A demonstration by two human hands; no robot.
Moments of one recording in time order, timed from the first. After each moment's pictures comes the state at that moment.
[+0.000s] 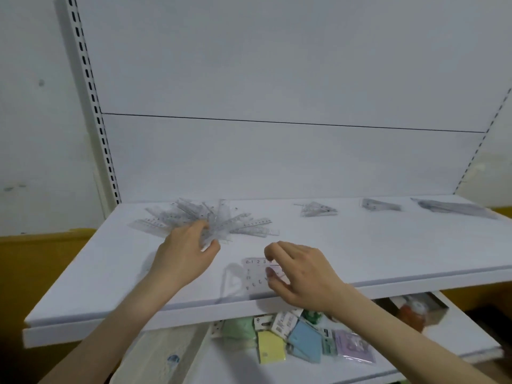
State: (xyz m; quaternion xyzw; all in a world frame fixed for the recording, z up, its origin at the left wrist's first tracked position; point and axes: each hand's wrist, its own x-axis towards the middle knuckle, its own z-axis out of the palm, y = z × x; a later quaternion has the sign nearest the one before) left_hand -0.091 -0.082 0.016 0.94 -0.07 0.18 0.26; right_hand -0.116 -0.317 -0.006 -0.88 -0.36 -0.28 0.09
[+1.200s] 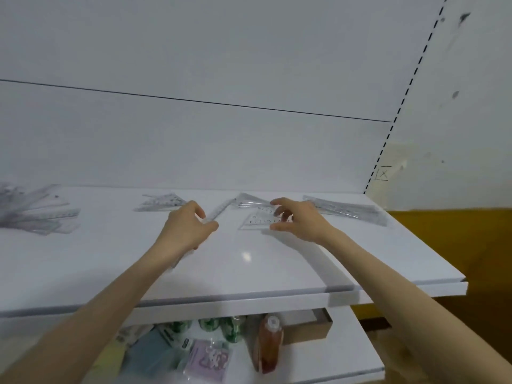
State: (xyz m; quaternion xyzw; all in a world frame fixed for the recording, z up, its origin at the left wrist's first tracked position) left_hand -0.010 -0.502 0.008 0.91 0.05 0.07 0.41; right_hand 0.042 -0.764 -0.002 -0.94 -0.20 -0.07 0.26
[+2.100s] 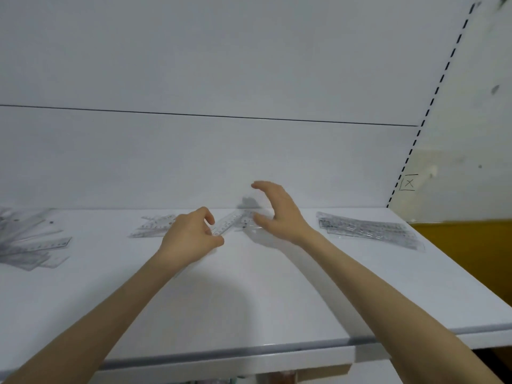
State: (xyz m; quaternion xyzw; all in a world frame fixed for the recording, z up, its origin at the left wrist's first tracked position) left_hand 0.041 -0.510 0.021 0.94 0.00 0.08 0.34; right_hand 0.126 -0.722 -0.005 -0.87 -0.31 -0.21 0.32
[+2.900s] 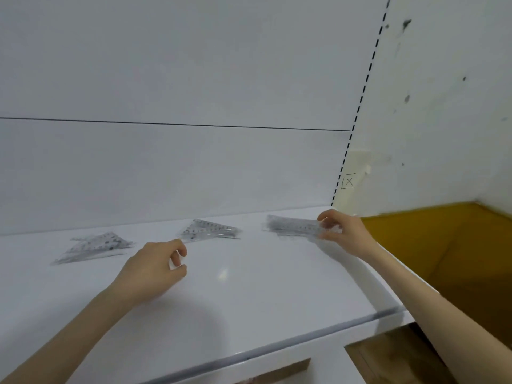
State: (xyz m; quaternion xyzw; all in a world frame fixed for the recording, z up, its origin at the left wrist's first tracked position) left_hand 0.052 -0.530 -0.012 0.96 -0.12 0.05 0.23; right_hand 0.069 -0.947 -0.014 -0.94 -0.04 -0.15 0.32
